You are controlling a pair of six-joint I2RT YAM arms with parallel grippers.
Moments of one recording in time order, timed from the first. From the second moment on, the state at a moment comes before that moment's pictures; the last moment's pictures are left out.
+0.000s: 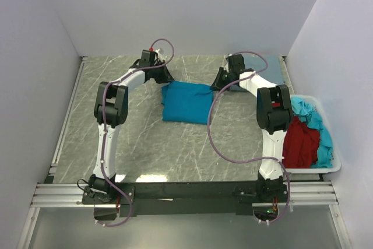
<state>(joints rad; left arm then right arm) -0.26 2.38 1.88 -0.23 0.44 -0.54 0.19 2.15 1.59 -0.34 -0.34 0.54</state>
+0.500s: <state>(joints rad) -0.26 2.21 1.71 -0.16 0.48 -0.55 0.20 2.14 1.59 -0.32 -0.38 0.54</state>
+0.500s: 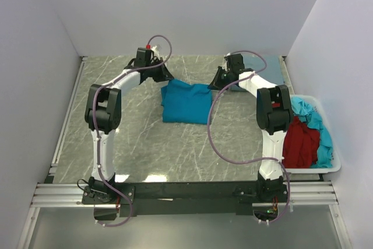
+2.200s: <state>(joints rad) -0.18 1.66 1.15 -0.04 0.39 -0.63 0.27 2.07 1.62 -0.45 -0.29 0.34</state>
